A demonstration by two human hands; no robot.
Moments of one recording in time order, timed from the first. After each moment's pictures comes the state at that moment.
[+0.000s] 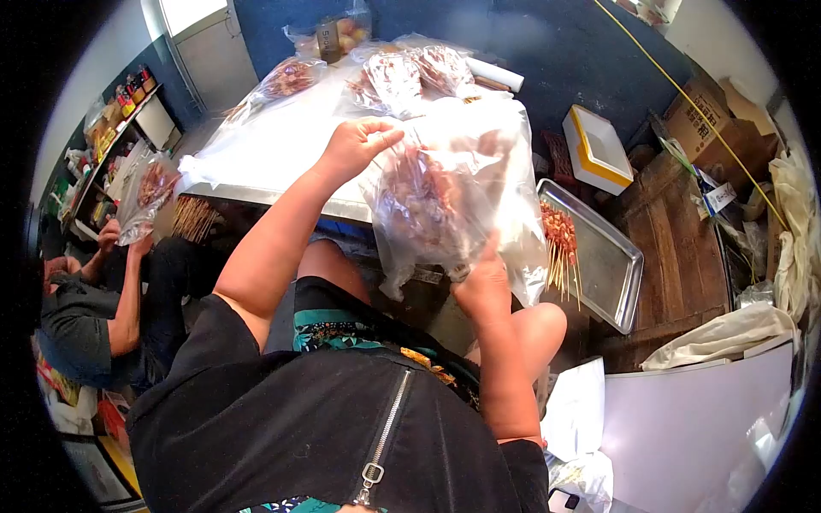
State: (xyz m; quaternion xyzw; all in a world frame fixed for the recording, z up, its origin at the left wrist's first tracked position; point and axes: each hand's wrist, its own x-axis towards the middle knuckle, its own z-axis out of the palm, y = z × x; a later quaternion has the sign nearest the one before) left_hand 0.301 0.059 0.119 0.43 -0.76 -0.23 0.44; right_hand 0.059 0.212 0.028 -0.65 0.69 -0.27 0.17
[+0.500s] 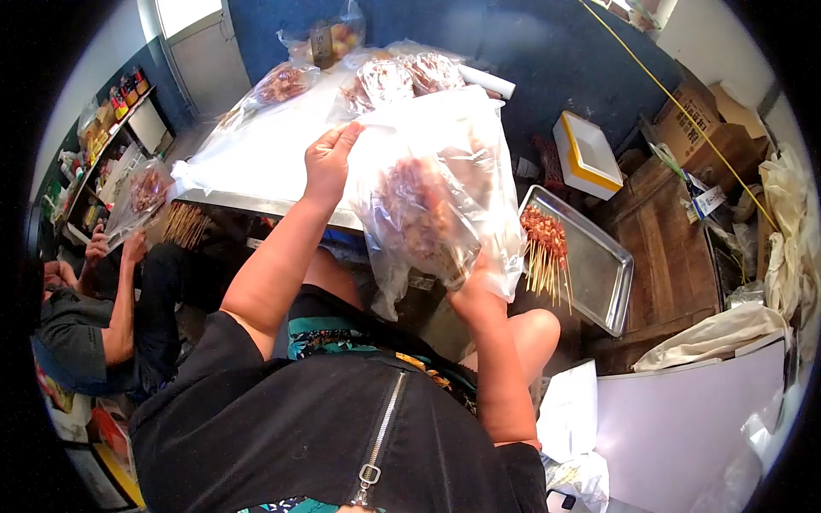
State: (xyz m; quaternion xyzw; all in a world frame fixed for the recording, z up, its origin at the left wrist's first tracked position) left_hand 0.298 0.060 0.095 0.35 -0.54 -0.31 0.70; right_hand 0.048 0.209 0.006 -0.67 0.71 -0.21 0.10
